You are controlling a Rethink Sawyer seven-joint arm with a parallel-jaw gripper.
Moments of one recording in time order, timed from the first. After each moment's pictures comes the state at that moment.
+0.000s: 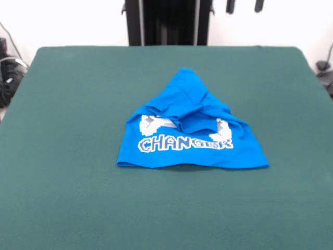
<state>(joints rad) -0.02 -0.95 -0.01 1.95 0.00 0.55 1.57</state>
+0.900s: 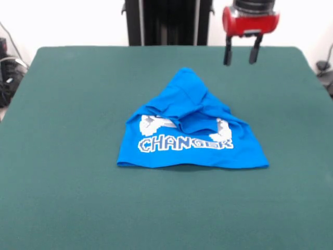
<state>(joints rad) 0.02 -0.69 -0.02 1.90 0.00 0.34 1.57</state>
